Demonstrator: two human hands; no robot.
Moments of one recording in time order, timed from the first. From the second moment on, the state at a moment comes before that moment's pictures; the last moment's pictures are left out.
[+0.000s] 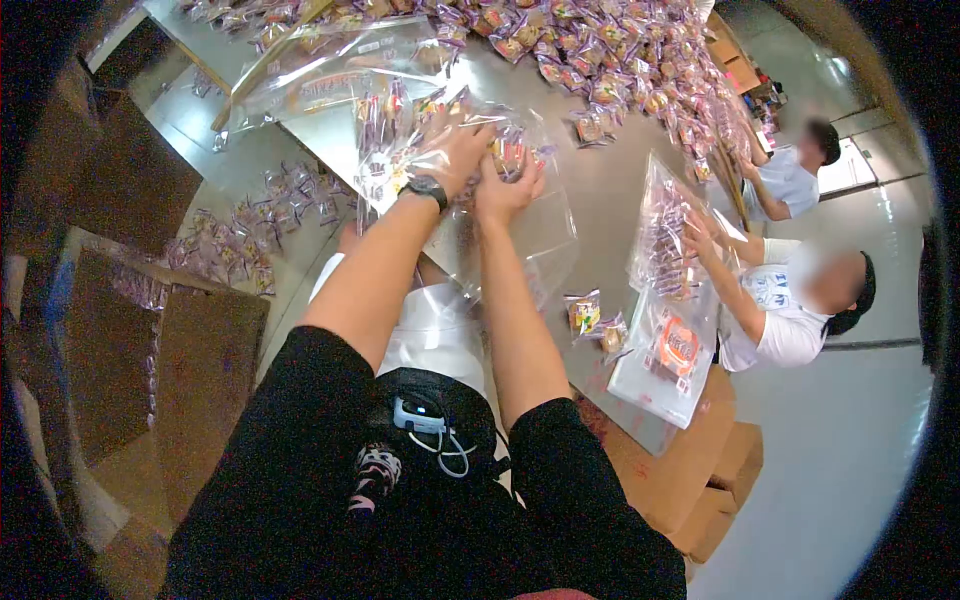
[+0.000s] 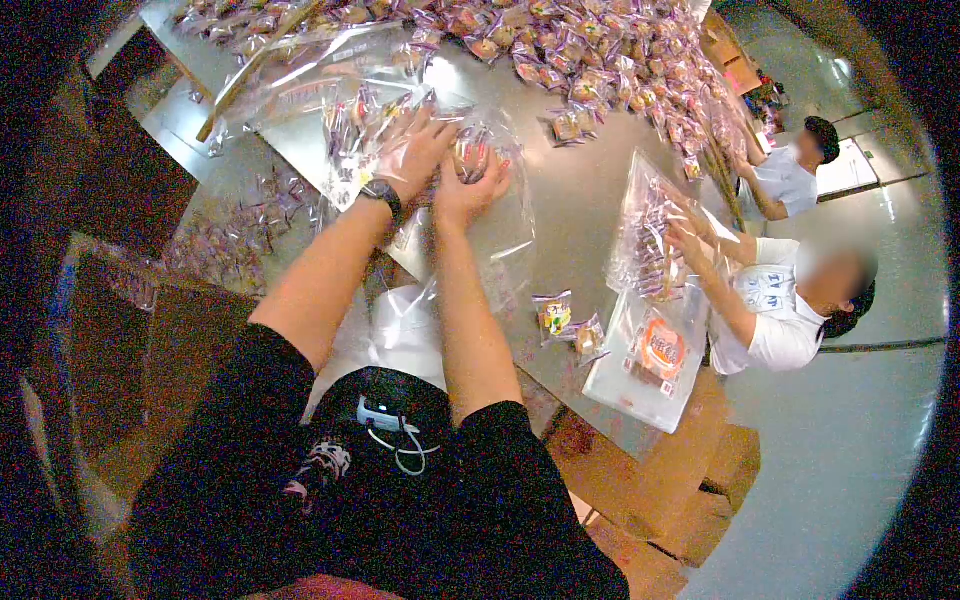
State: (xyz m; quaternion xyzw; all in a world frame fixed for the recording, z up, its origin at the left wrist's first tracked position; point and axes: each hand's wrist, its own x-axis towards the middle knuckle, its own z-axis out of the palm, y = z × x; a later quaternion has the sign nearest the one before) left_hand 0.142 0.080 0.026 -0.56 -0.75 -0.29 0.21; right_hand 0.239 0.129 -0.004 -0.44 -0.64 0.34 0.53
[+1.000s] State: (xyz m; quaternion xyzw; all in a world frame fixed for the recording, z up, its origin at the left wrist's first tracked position) left_hand 0.081 0.095 0.035 -0.57 -0.78 -0.22 0.17; right_hand 0.218 0.138 -0.014 -0.41 -0.69 0.27 0.54
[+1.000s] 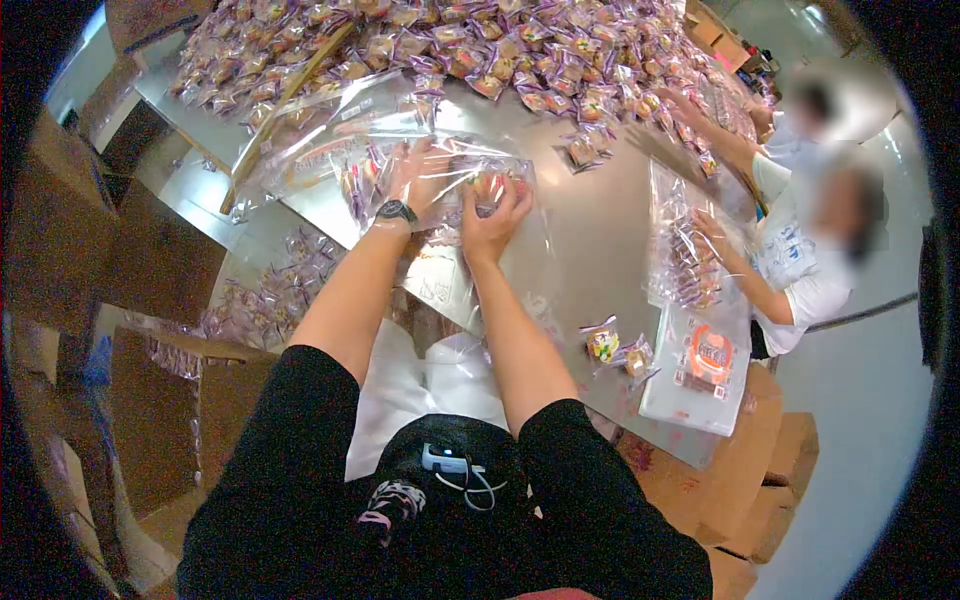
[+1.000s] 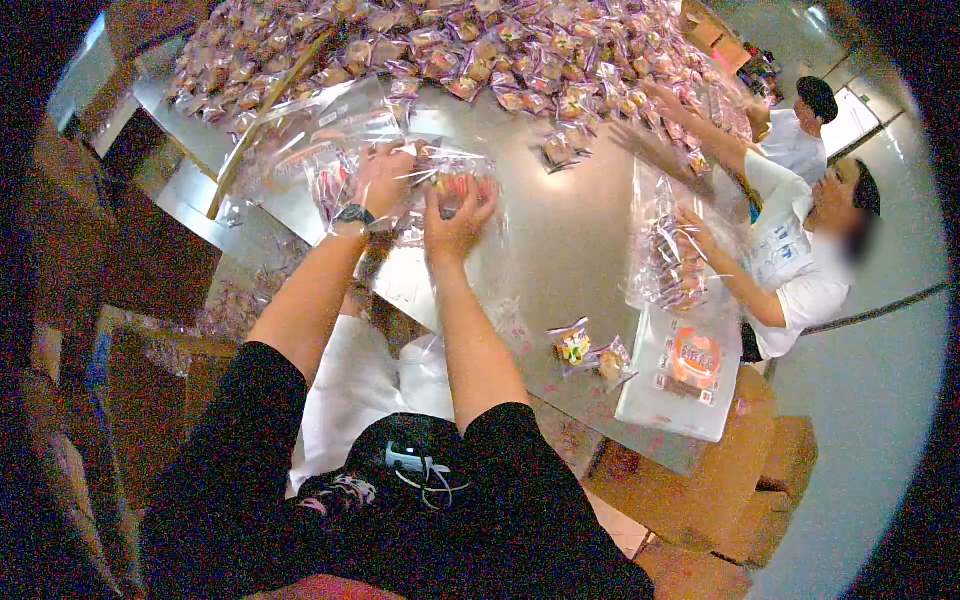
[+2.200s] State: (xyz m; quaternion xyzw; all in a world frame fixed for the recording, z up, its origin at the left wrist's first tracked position) left_hand 0.082 0.085 0.064 -0.60 -0.76 -0.13 0.20; right_hand 0.223 0.135 -0.009 -0.43 -0.69 0.20 0.55
